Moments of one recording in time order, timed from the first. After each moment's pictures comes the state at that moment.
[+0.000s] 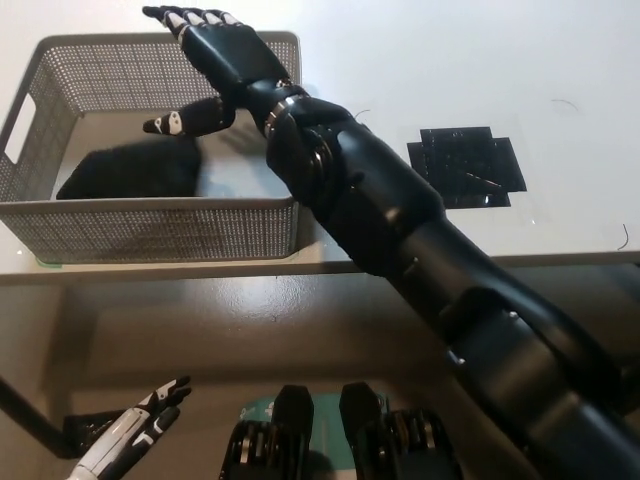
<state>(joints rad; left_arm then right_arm) -0.05 0.39 -0.09 0.39 0.13 -0.39 -0.28 -1.26 0.12 0.45 0.96 -0.64 -0.06 -0.08</state>
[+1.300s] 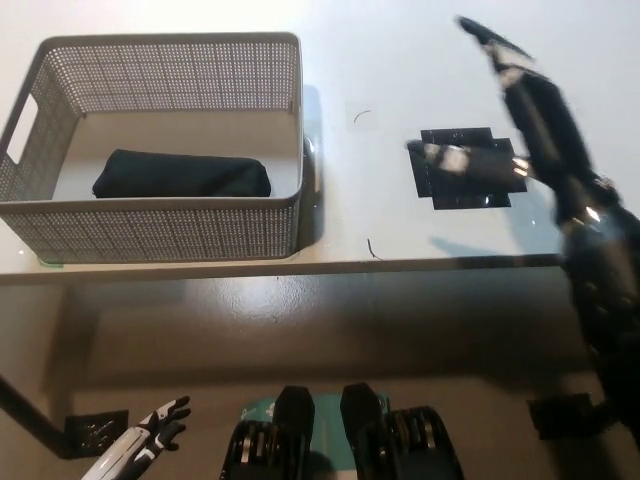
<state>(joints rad) -0.04 0.37 -0.09 0.46 0.13 -0.39 -0.28 -0.56 -0.26 0.12 -0.07 -0.50 0.08 0.06</state>
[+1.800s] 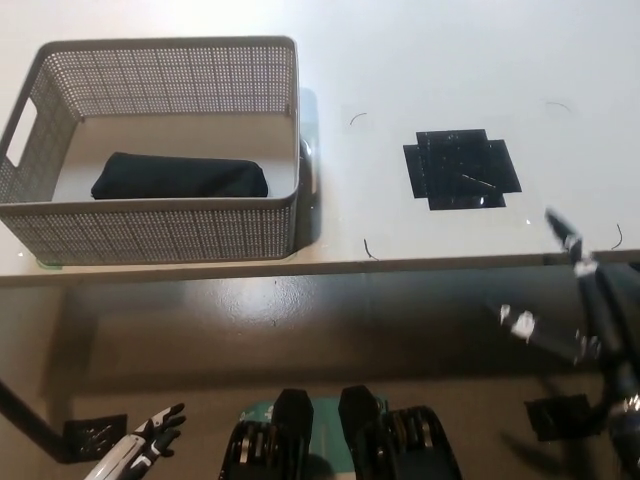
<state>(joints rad) -0.02 0.37 -0.08 0.47 0.13 -0.39 -0.27 -0.13 -0.16 -0.01 -0.02 -0.31 -0.05 0.03</state>
